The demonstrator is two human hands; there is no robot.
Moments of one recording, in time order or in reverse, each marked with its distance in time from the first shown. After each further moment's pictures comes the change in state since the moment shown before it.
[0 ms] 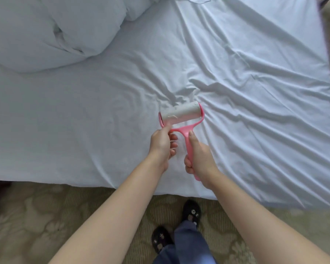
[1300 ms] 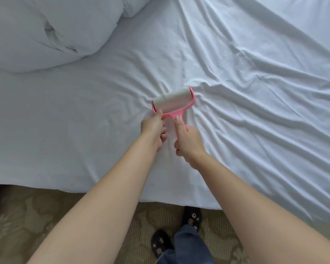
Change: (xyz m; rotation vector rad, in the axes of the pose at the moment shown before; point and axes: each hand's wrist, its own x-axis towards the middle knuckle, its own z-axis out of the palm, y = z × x) left_hand 0.065 0.031 0.010 -0.041 0.086 0.027; right_hand 0.055 -0.031 0.016 -0.159 0.001 -0.042
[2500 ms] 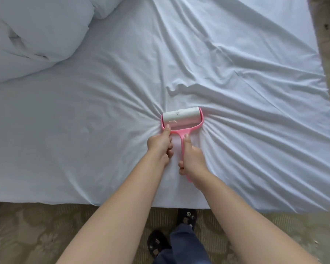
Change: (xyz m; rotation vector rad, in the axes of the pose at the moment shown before) left_hand -0.008 -0.058 0.042 0.054 -0.030 -0.128; right_hand -0.011 0.052 -0.039 0.193 0.088 0.172
